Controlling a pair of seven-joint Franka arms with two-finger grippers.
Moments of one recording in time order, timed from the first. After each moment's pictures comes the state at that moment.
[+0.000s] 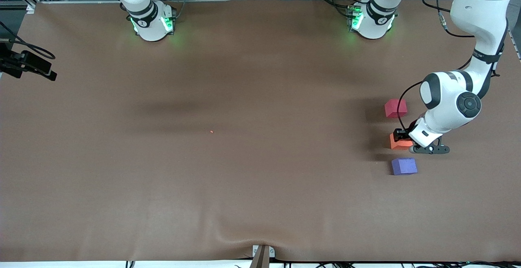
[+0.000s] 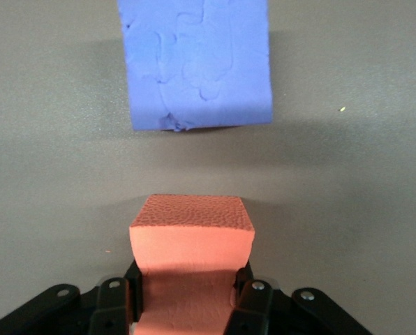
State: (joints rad) left arm 0.11 0.43 -0.07 -2.12 -0.01 2.56 0.09; right arm -0.07 -0.03 0.00 -1.57 0.03 1.49 0.03
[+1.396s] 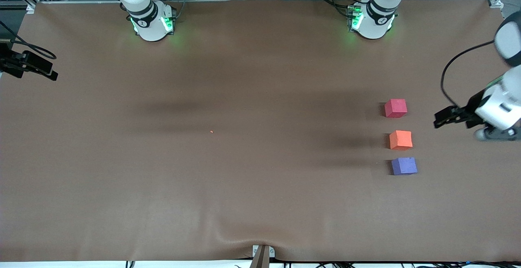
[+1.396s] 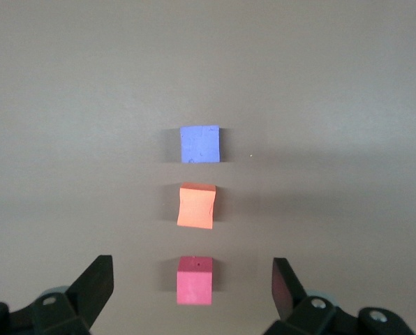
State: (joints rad) left arm 0.11 0.12 -0.10 -1.65 -0.01 1.83 0.00; right arm -0.07 -0.03 0.00 -1.57 0.03 1.48 0.03
